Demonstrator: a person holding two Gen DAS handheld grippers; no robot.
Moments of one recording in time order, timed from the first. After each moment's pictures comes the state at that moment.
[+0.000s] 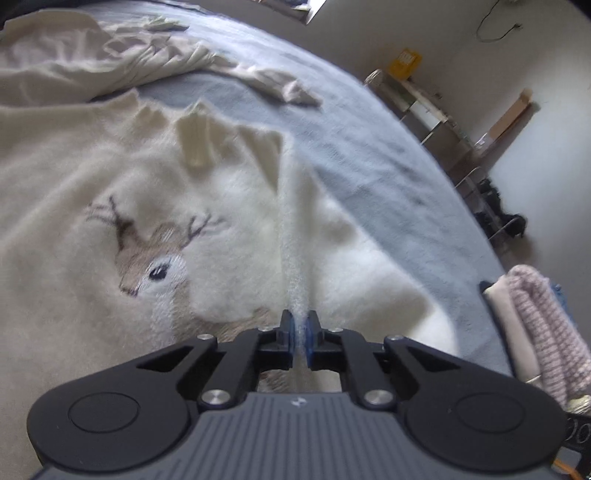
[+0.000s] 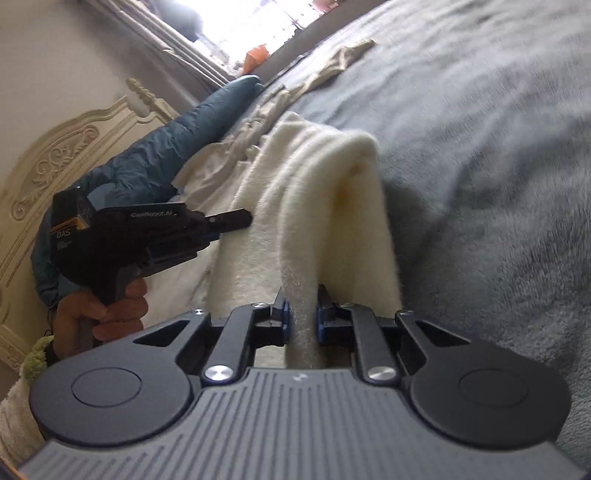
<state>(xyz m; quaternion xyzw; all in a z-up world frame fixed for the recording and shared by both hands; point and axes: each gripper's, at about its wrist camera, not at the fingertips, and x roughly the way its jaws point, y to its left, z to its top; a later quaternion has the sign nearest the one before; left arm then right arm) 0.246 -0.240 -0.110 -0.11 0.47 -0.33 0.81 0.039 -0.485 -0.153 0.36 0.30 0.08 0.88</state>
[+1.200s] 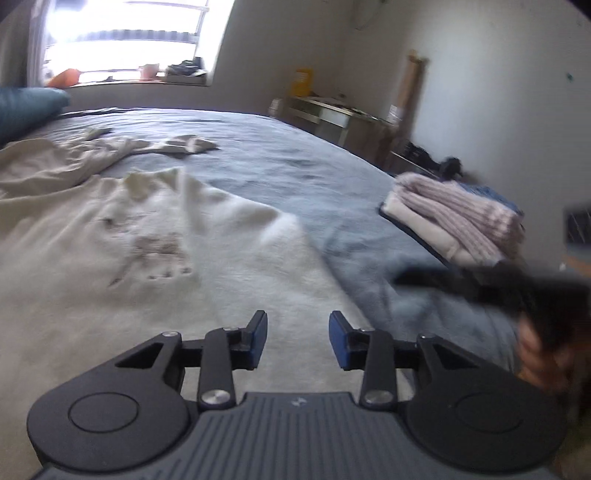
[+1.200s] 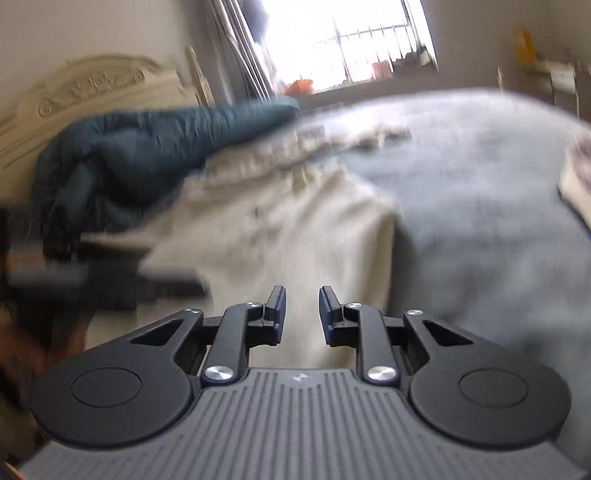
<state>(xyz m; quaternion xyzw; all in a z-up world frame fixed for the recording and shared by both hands) 0.000 -0.202 -0.051 0.04 0.32 -0.44 0.84 -0.086 -0.419 -0.054 0.14 0.23 0.06 0.96</state>
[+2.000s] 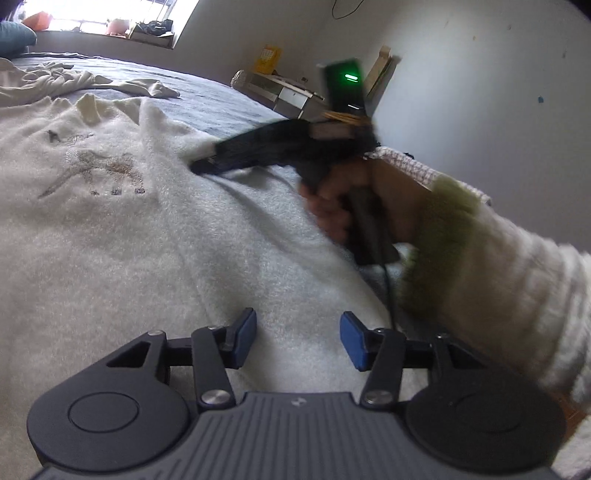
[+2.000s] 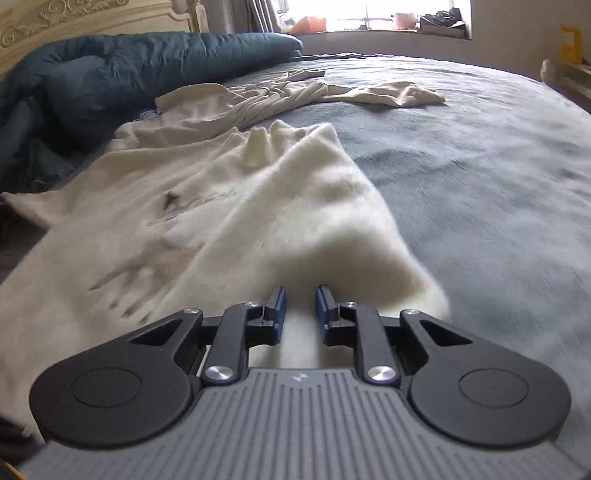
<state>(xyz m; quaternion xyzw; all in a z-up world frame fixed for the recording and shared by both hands) 0.030 -0.183 -0.134 -0.05 0.35 -0.52 0.78 0.161 -0.453 -0.126 0.05 0.35 0.07 0.93</state>
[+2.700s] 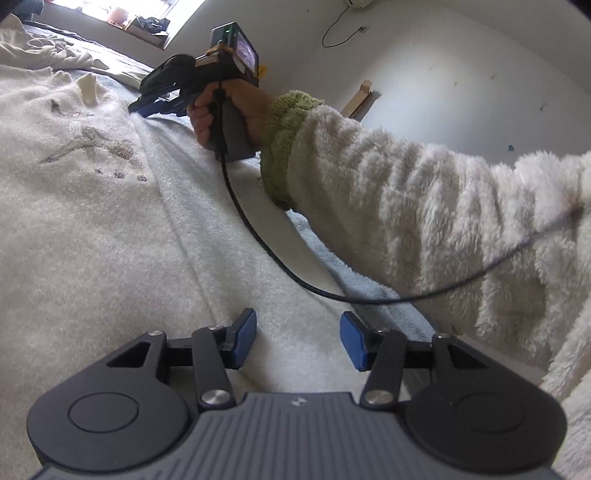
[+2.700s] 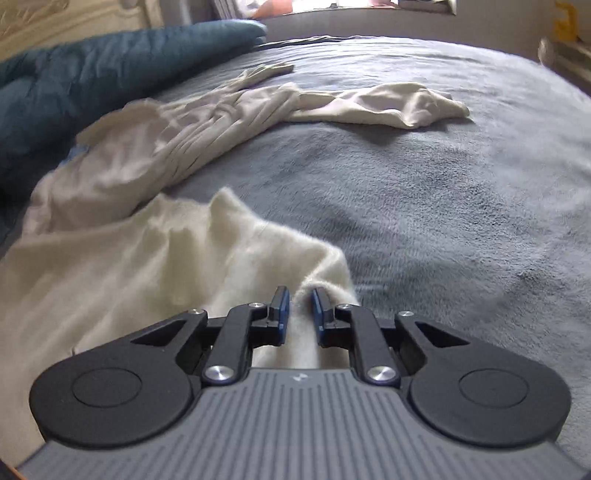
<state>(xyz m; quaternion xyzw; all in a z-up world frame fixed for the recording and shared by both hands) 0.043 -0.158 -0.149 -0.14 0.35 -0.56 0.74 0.326 -0.463 -0.113 0.10 0.38 0.02 0.92</state>
